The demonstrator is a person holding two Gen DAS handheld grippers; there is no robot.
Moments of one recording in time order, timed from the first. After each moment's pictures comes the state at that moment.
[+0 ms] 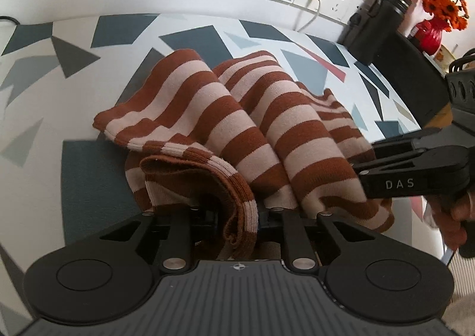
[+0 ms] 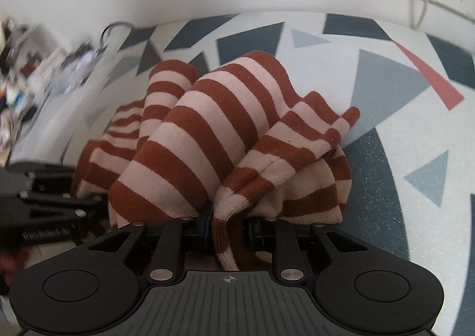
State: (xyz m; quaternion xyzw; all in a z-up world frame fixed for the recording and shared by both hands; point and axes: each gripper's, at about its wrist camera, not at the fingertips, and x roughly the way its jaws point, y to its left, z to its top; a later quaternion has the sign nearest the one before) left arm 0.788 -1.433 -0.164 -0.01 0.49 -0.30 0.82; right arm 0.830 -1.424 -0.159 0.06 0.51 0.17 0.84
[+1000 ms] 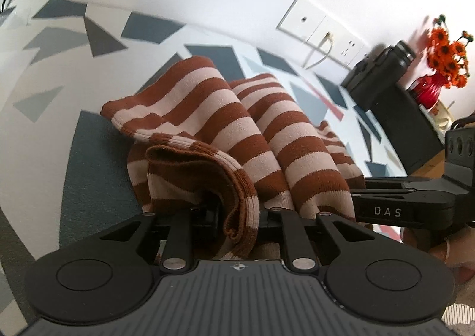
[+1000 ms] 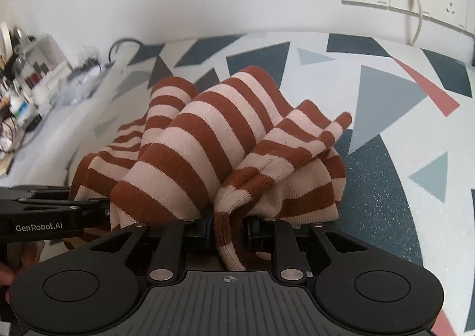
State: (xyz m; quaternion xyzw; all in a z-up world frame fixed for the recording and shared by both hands) left arm 0.770 -1.412 -0.154 -0.12 0.44 -0.29 0.84; right arm 0.809 -1.416 -0.154 0.10 0.46 0.17 0.87
